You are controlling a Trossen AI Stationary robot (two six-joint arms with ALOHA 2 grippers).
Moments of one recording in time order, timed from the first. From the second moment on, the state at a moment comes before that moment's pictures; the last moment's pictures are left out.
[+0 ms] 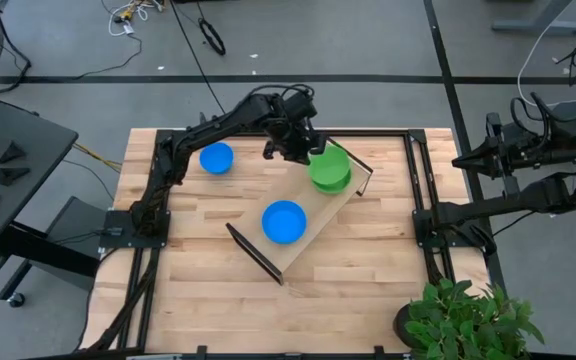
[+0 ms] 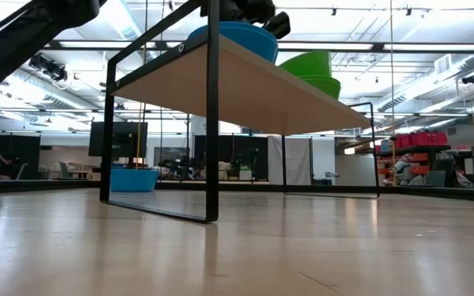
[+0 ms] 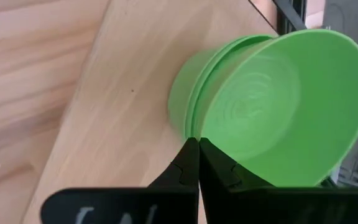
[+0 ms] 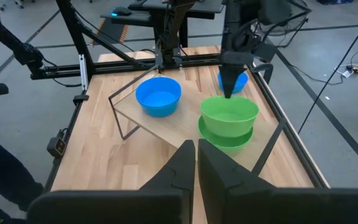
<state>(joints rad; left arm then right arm) 0.37 2.18 2.36 -1.22 0.31 -1.04 -0.04 0.79 1.82 -1.47 -0.02 0.04</state>
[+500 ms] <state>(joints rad) 0.36 2.18 2.36 -1.22 0.29 -1.08 -0.04 0.79 1.82 -1.47 -0.02 0.04</state>
